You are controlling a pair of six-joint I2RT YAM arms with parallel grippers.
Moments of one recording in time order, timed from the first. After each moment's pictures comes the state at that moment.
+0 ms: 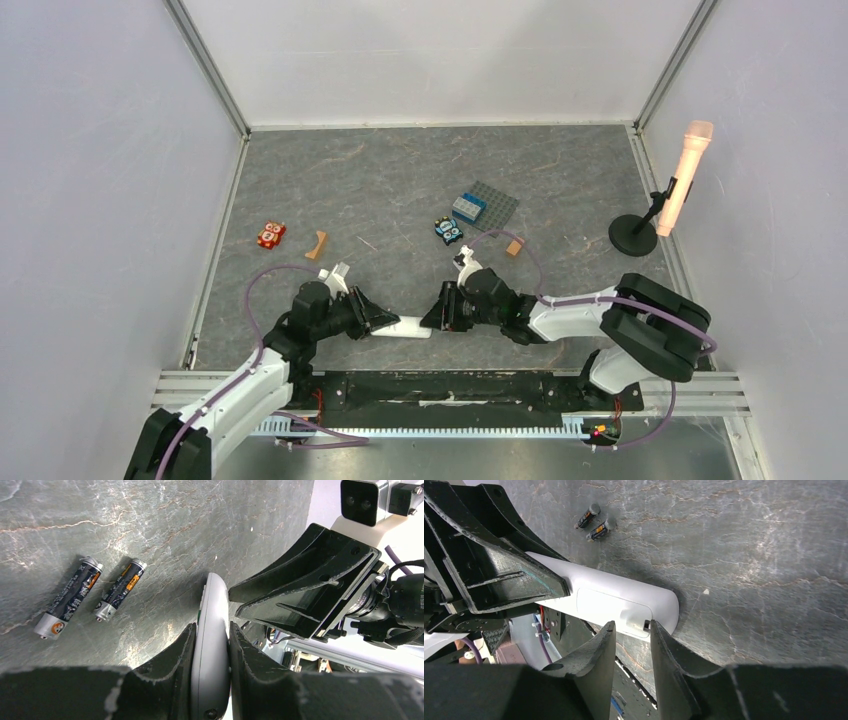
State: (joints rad) left arm -0.45 0.67 0.05 0.07 0.48 -1.04; right arm 0.99 1.50 0.47 0.45 -0.16 1.01
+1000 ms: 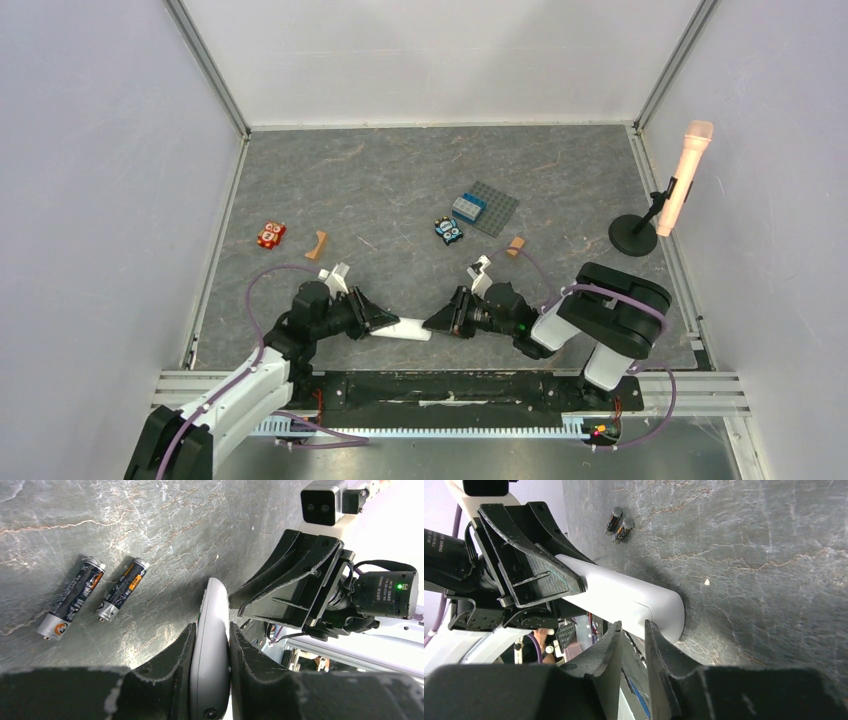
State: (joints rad) left arm -0.45 0.70 0.04 0.09 0.50 -1.03; right arm 0.97 1.69 0.27 1.06 -0.24 1.27
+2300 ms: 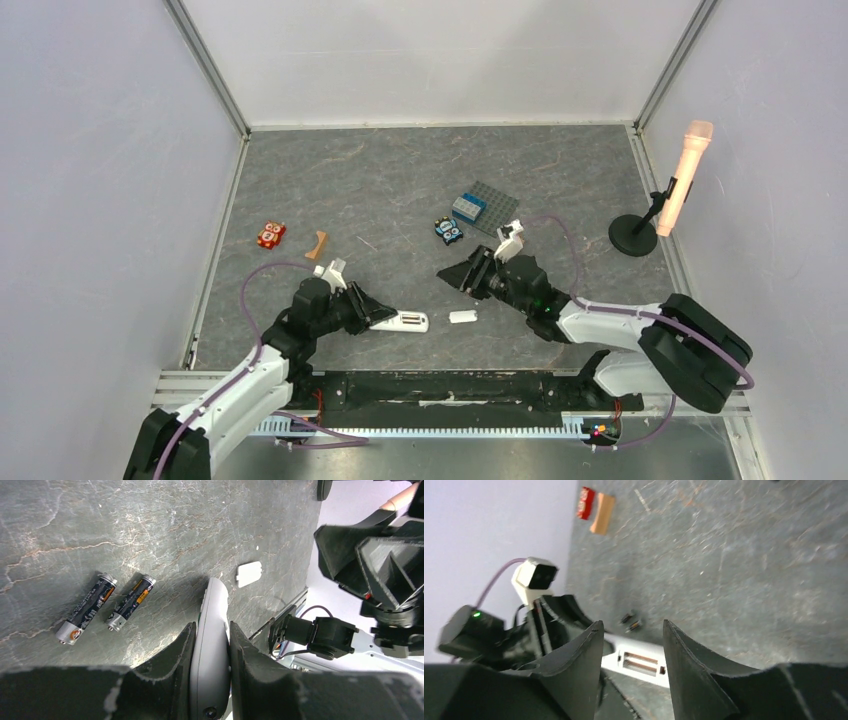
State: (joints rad) left arm -0.45 0.68 0.09 0.02 0.39 -1.03; right arm 0.81 1.30 0.32 0.74 -0.05 1.11
